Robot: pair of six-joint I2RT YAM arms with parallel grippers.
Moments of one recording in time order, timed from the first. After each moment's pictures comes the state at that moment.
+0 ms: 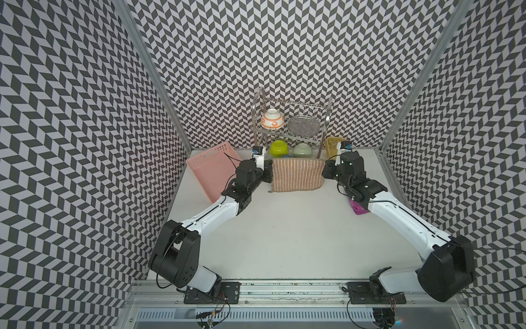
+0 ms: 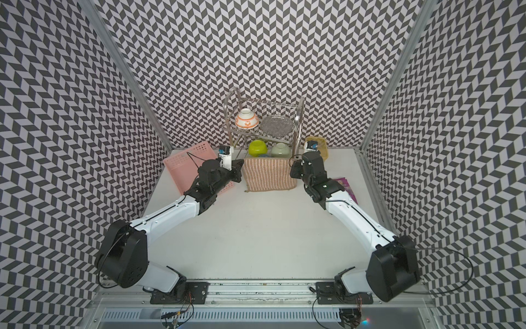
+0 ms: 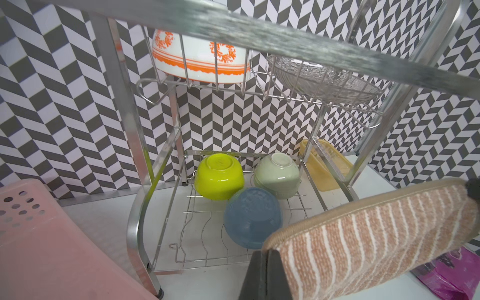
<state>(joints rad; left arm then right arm) -0.47 1.50 0.98 0.35 0.00 -0.17 0.42 1.40 1.13 -0.18 0.17 0.43</state>
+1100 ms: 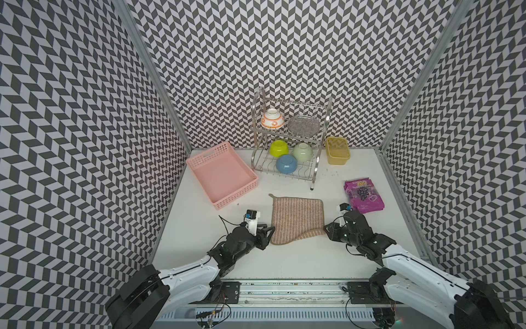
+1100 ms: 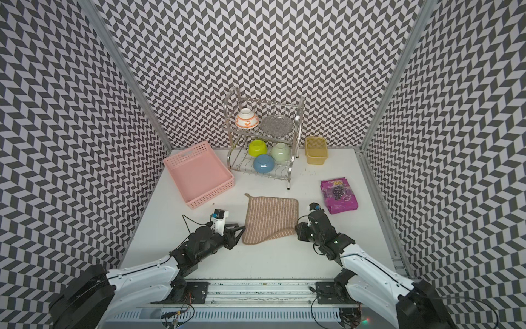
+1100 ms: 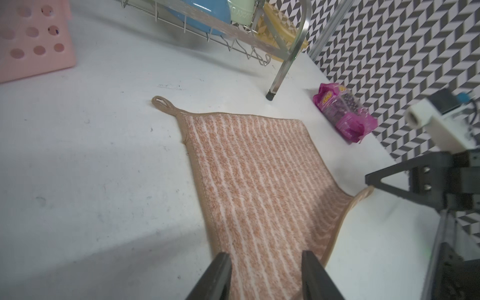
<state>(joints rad) -0.78 0.94 0.10 0.49 -0.01 -0.54 0.55 0.90 0.35 -0.22 -0.11 0.71</state>
